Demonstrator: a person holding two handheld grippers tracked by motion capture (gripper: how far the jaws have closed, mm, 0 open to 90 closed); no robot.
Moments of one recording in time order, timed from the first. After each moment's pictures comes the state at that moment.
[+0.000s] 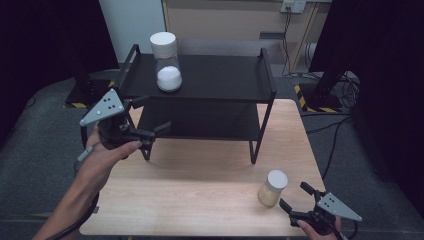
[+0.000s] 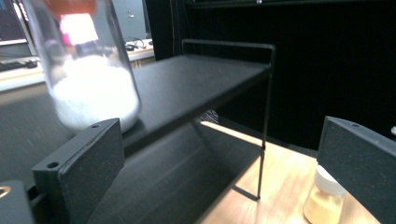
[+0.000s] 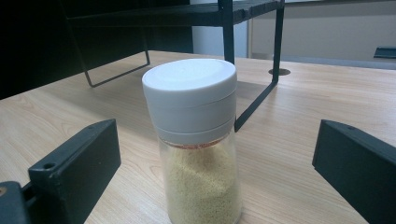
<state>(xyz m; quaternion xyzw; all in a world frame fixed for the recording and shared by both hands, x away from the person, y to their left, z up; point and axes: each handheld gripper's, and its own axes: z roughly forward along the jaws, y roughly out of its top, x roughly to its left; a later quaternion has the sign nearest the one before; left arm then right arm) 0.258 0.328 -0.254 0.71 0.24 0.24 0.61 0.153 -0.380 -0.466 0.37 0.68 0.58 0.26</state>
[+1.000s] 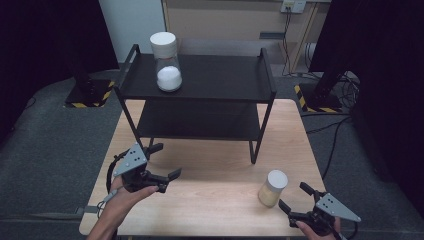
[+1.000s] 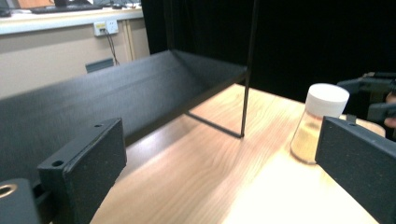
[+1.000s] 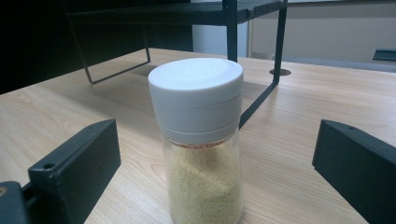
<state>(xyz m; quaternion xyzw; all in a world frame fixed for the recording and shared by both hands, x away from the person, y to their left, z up) 0.231 0.314 -0.372 0.73 0.26 0.21 0.59 0.151 -0.377 -0.463 0.37 0.68 0.58 0.26</state>
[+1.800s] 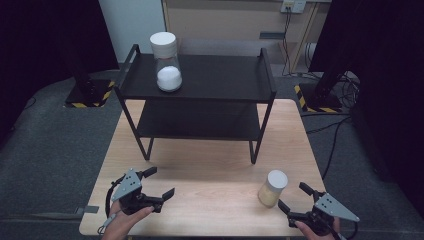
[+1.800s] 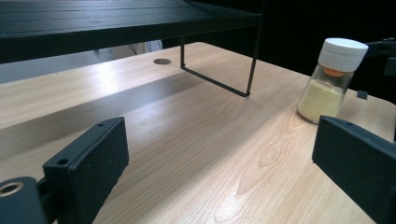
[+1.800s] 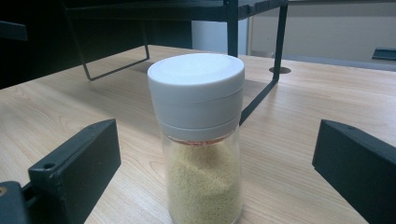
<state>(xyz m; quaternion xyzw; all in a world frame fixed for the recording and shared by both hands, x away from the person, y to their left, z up) 0.199 0.330 -0.440 0.72 0.31 0.21 0.58 0.152 -0.375 -0.464 0.37 0.68 0.57 0.27</state>
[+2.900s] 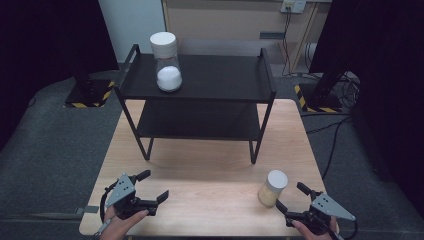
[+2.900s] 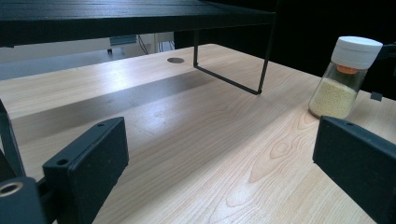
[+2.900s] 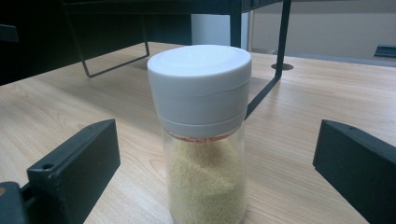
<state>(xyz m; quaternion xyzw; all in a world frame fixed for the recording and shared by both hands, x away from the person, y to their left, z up) 0.187 0.340 -0.451 0.71 0.33 0.22 0.59 0.155 -0.370 -0.467 0.37 0.69 0.57 0.26</state>
